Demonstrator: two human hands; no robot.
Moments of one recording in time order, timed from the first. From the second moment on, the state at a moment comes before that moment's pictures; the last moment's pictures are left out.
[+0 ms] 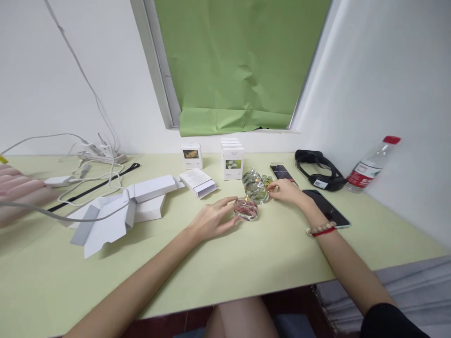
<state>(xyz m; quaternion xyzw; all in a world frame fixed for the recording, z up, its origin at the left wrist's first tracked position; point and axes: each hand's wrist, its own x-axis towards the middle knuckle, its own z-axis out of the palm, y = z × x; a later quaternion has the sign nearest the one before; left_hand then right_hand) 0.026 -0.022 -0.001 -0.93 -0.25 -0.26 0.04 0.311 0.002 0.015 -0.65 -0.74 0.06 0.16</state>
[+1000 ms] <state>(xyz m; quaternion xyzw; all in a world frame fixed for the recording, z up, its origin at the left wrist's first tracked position) 0.053 -0.049 -0.007 -0.94 -0.29 -0.18 -0.03 0.324 0.008 0.013 -0.67 -0.70 0.02 0.27</state>
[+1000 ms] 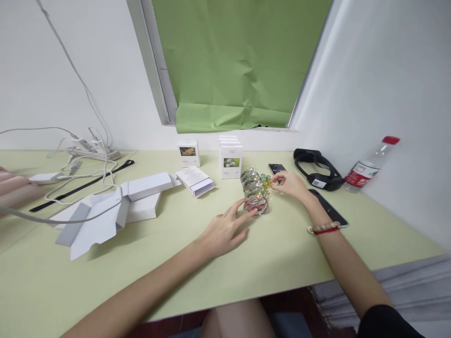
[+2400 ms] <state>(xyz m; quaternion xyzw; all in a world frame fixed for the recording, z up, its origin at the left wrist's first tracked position) -0.028 0.033 -0.018 -0.76 -0.60 -0.24 0.06 0.287 0.005 -0.014 -0.56 -0.67 -0.04 0.48</state>
